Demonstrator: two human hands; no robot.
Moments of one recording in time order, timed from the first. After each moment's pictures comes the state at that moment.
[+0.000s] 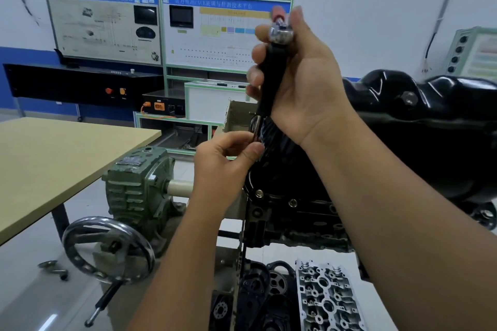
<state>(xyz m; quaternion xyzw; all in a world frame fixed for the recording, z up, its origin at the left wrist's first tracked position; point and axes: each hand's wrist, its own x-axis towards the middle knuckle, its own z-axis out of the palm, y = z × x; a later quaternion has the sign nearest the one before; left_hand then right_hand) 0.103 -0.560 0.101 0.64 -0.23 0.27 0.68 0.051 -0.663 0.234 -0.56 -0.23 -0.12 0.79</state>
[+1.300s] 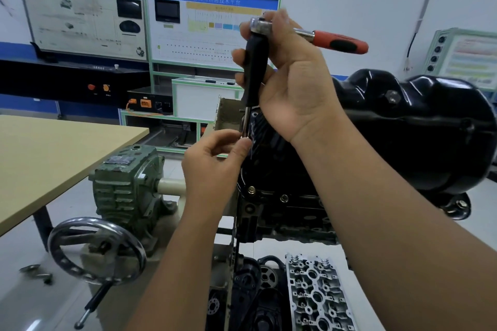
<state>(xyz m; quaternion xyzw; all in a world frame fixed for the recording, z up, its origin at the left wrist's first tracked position) 0.096 -0.563 0.097 0.63 -0.17 0.28 0.70 0.054 -0.660 0.233 -0.51 -0.24 -0.19 0.80</state>
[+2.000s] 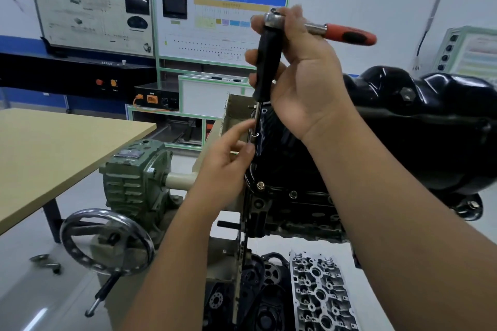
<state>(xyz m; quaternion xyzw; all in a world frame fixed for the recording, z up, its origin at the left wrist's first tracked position) 0.096 -0.548 0.095 0.66 -0.27 0.12 0.69 0.054 -0.661 0.230 -0.54 -0.24 -0.21 0.78</state>
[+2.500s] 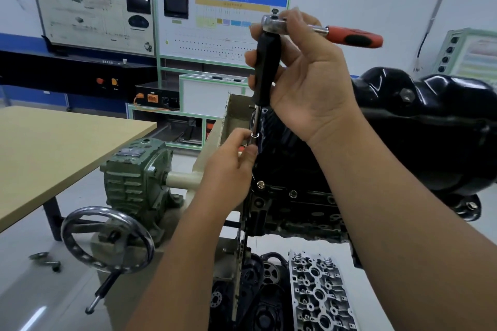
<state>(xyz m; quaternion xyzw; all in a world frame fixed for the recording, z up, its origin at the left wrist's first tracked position) 0.093 -0.557 0.093 0.75 -0.25 0.18 0.59 0.050 -0.666 0.230 -0.54 -0.26 -0.15 0.78</state>
